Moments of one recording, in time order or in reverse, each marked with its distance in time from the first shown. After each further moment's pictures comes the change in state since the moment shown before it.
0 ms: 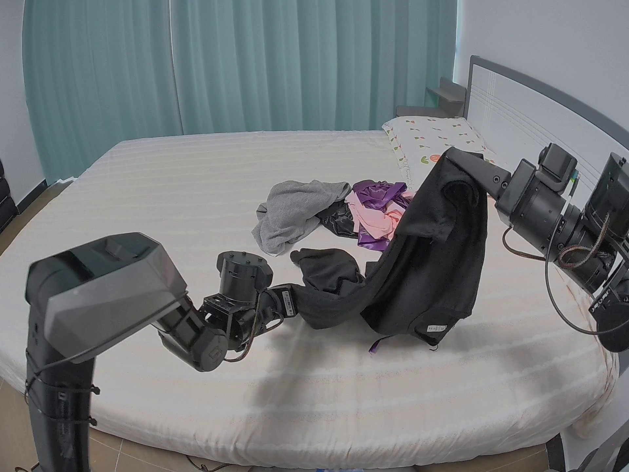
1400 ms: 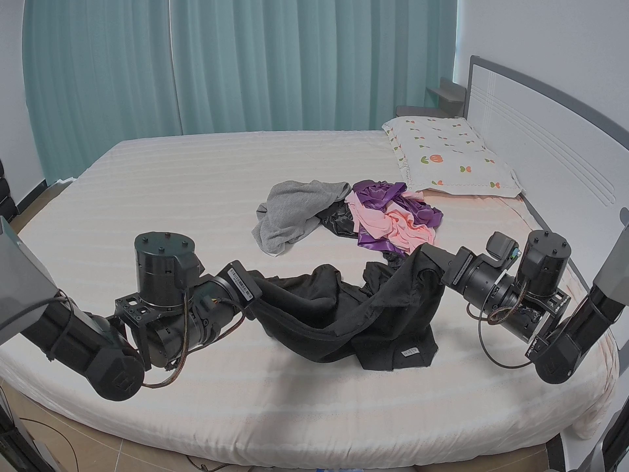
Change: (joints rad) left arm -0.053 -0.488 0.398 -0.047 -0.050 -0.456; right arm -0.039 0.365 0.149 -0.234 -0.142 0.070
